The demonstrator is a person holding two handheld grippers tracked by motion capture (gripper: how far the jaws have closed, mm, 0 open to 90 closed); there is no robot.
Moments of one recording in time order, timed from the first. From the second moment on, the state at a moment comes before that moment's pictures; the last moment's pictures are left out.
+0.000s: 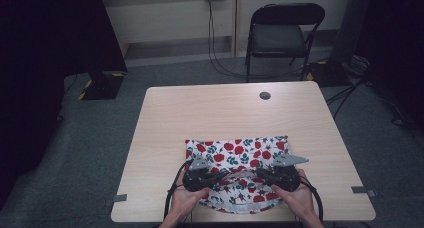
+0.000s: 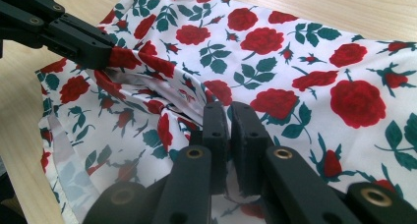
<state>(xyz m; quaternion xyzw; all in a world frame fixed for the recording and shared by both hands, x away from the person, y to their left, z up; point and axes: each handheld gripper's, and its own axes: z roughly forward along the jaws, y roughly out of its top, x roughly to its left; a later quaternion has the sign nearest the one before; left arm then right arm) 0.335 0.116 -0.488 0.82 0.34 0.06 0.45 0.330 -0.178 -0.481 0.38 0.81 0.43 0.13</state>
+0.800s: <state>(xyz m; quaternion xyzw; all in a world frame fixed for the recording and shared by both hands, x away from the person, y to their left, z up) 0.313 0.110 -0.476 0.82 0.30 0.01 0.49 0.314 -0.177 -0.477 0.36 0.81 0.45 0.10</state>
